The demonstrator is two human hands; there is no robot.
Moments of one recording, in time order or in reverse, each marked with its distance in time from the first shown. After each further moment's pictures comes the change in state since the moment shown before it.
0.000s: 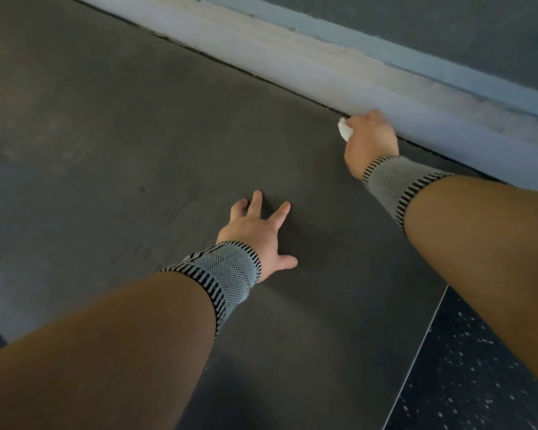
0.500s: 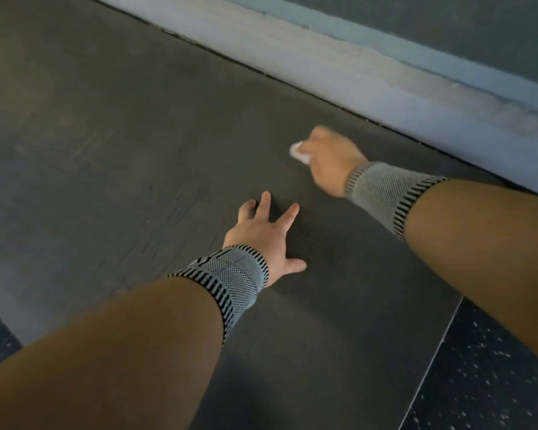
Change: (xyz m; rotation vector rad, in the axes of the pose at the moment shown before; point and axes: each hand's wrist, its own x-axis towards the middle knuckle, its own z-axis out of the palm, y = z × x) left_hand 0.003 -0.002 0.006 0.002 0.032 0.017; right_hand -0.013 -0.048 0.007 0.090 -0.120 -0.420
